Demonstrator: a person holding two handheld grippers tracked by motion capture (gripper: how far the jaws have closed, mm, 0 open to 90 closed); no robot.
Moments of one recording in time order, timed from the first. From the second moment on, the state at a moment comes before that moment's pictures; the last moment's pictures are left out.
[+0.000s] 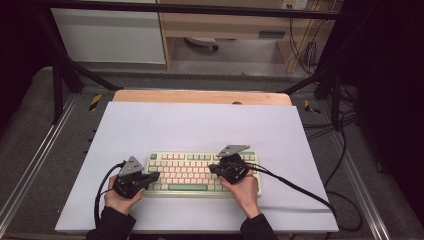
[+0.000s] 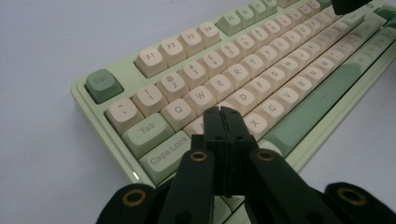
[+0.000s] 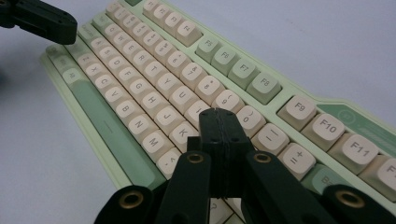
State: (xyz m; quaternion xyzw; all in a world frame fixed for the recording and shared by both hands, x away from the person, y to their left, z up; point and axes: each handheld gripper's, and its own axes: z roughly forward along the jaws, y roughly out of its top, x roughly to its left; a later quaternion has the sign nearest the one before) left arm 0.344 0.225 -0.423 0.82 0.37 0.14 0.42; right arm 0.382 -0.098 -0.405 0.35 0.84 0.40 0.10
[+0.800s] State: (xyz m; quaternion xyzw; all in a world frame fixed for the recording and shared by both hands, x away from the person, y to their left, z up) left arm 0.350 0.212 -0.416 0.82 0.37 0.15 0.41; right arm 0.367 -0.133 -0.405 0.36 0.84 0.40 0.09
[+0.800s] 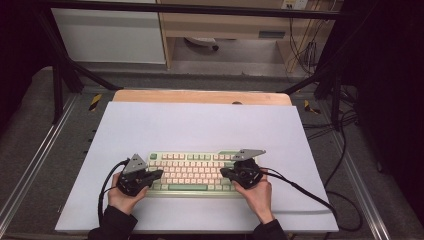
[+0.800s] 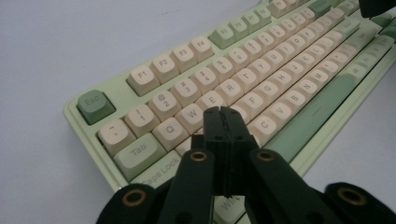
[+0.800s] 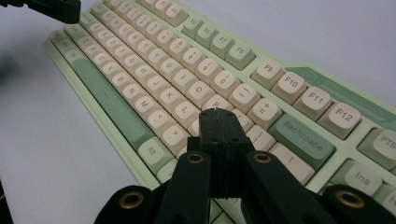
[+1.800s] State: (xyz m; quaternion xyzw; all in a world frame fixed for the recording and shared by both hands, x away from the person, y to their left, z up) left arm 0.363 0.196 -0.428 0.83 0.37 0.14 0.39; right arm 0.358 -0.144 -0.415 0.36 0.83 0.41 0.08
